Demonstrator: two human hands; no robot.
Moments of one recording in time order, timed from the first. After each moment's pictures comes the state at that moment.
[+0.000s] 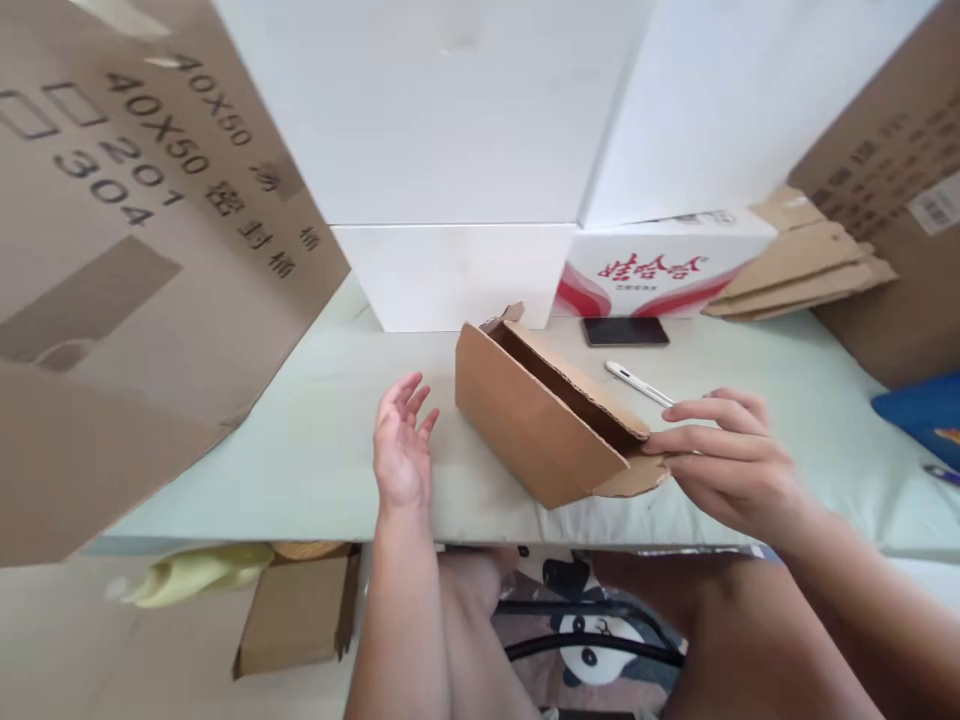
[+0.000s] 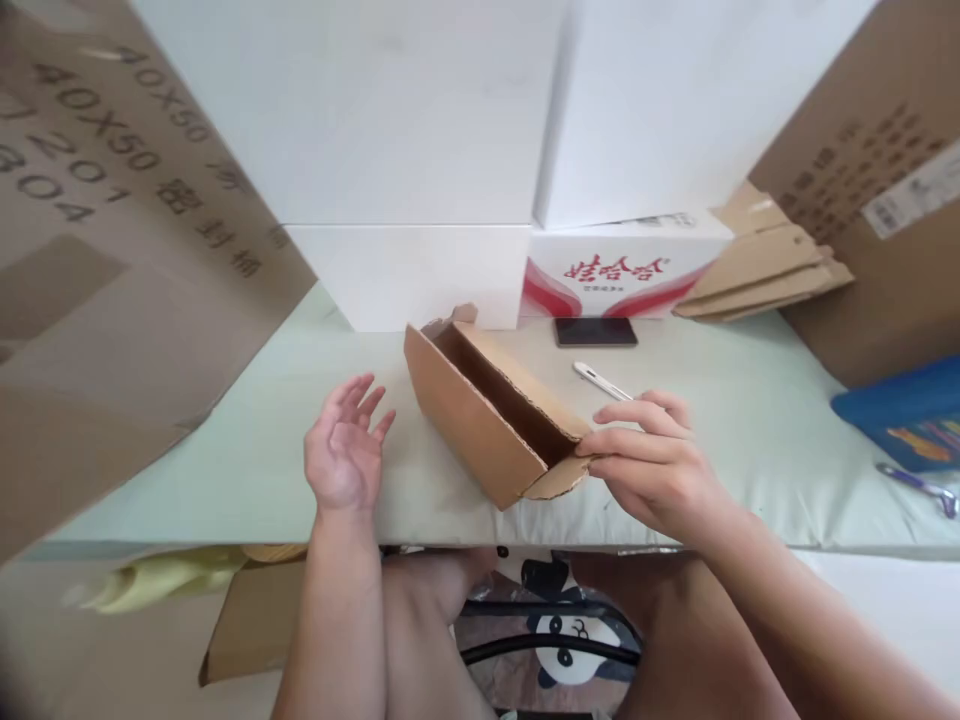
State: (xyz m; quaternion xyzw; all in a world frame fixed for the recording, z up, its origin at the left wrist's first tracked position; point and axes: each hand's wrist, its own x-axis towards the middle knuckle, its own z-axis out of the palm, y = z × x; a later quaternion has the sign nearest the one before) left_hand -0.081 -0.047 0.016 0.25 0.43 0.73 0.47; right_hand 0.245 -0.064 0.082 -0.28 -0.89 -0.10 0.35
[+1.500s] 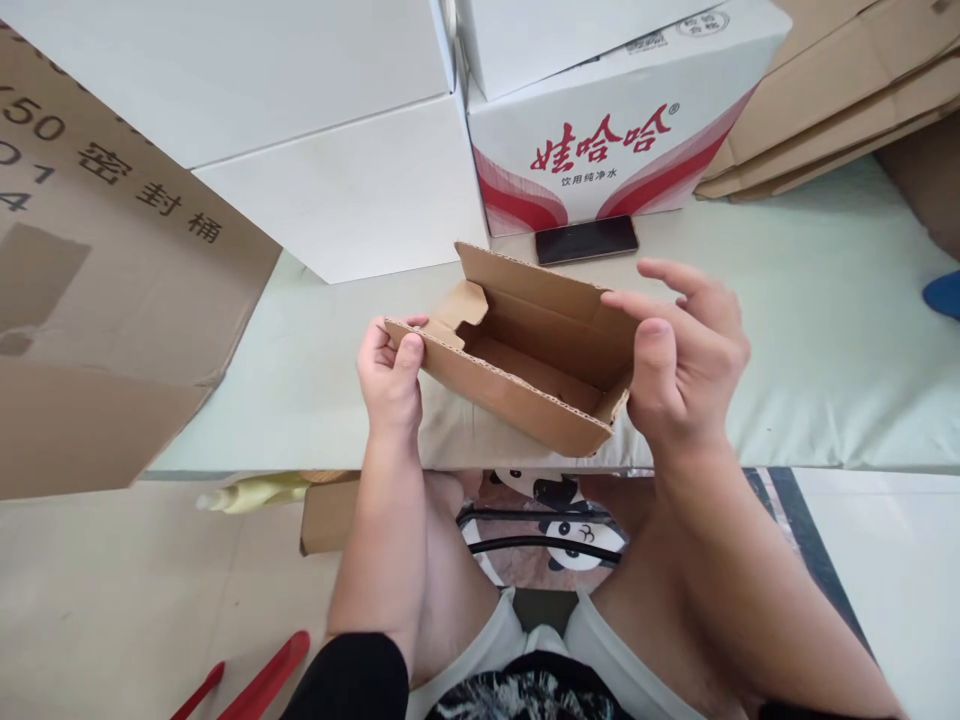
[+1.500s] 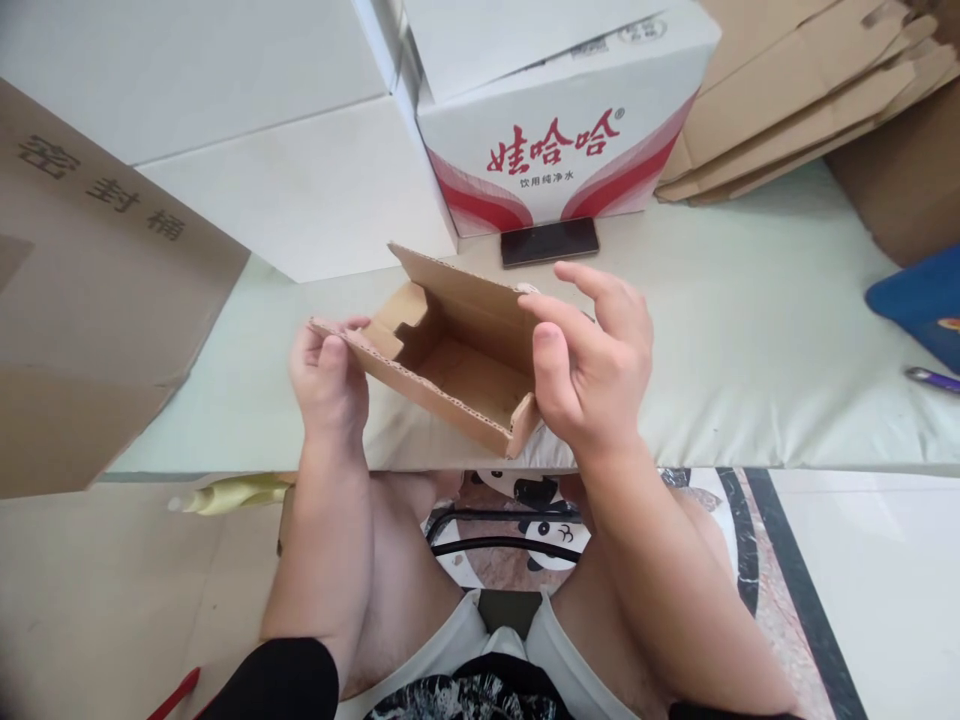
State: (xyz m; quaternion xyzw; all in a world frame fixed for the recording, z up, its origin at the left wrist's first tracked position) left_hand 0.028 -0.026 0.018 0.50 0.44 0.66 0.33; right_hand 0.285 -0.064 0.047 -0.51 -0.64 0.05 0.57
